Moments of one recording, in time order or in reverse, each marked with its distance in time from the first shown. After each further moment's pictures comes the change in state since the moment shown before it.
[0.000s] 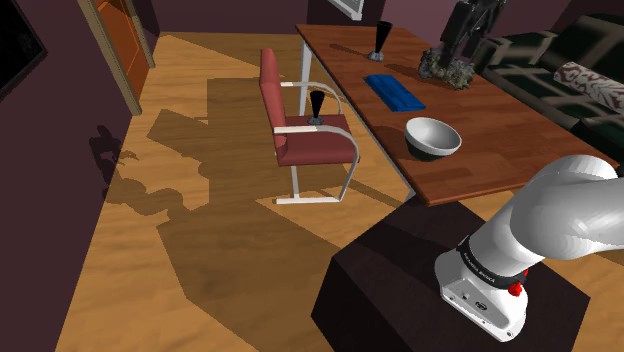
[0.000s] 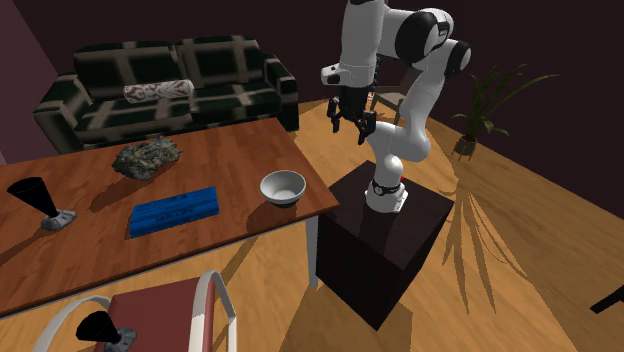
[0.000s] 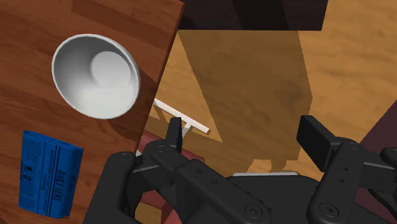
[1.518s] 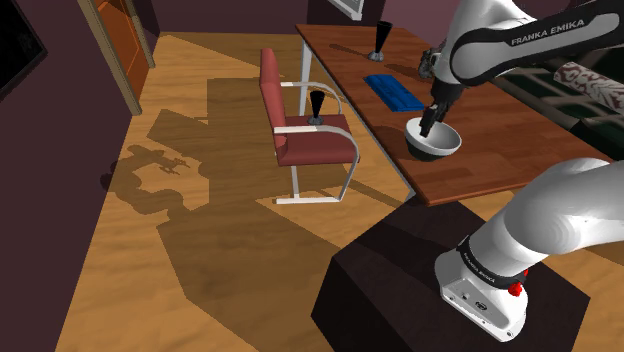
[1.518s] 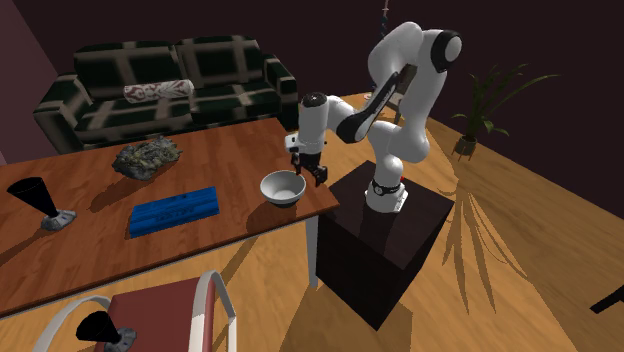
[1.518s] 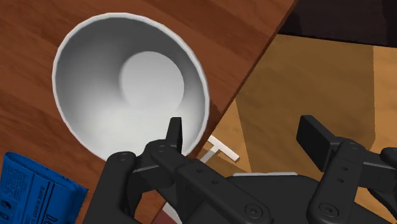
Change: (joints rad) arm -0.115 0.241 -0.263 -0.433 -0.311 0.683 -0.235
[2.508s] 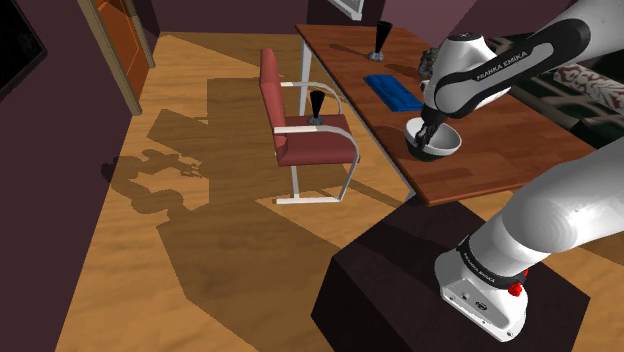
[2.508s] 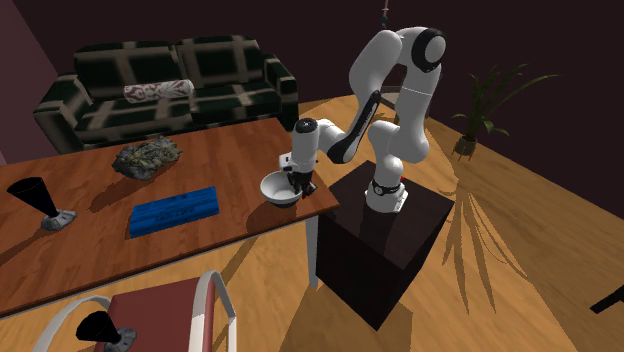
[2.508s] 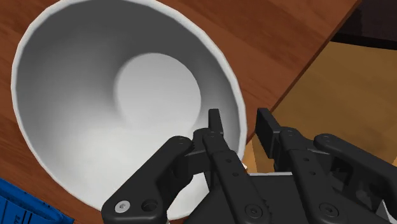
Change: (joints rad) arm -0.032 0.260 -0.077 -0.038 -0.087 0.311 -0.010
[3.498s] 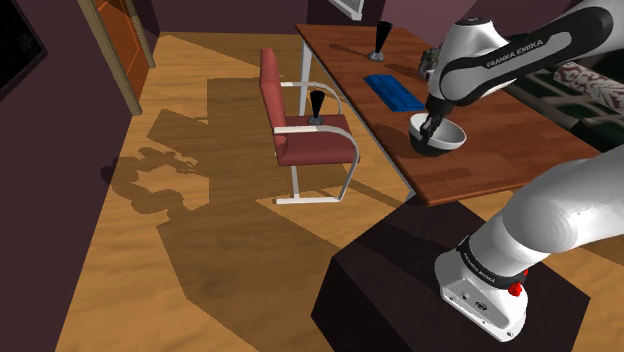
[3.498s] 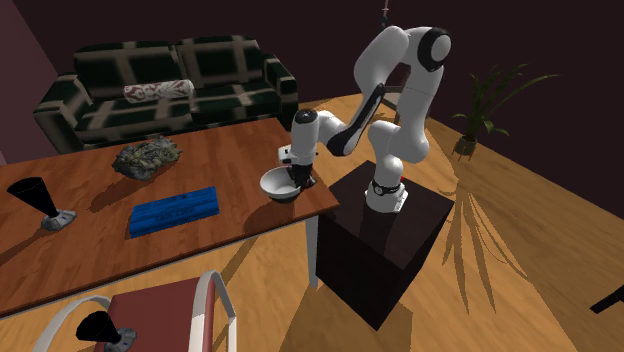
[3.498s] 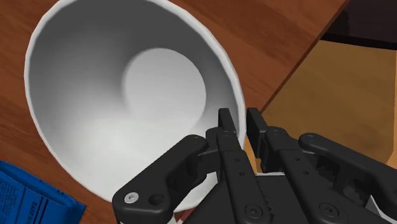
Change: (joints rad) arm 0.003 -0.081 0.011 0.026 0.018 -0.105 -0.022
